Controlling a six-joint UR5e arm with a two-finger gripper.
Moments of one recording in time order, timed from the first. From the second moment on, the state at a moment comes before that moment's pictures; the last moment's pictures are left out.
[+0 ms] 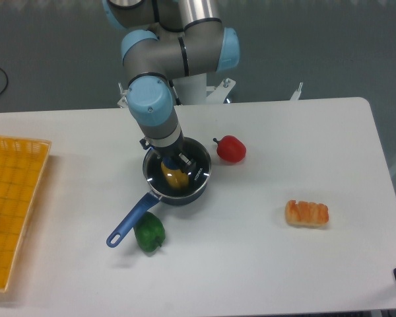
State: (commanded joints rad) arm 2.28 -1.78 -1.83 -1.18 1.68 1.01
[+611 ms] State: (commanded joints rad) arm 2.27 -1.78 -1.84 -1.18 1.69 1.04
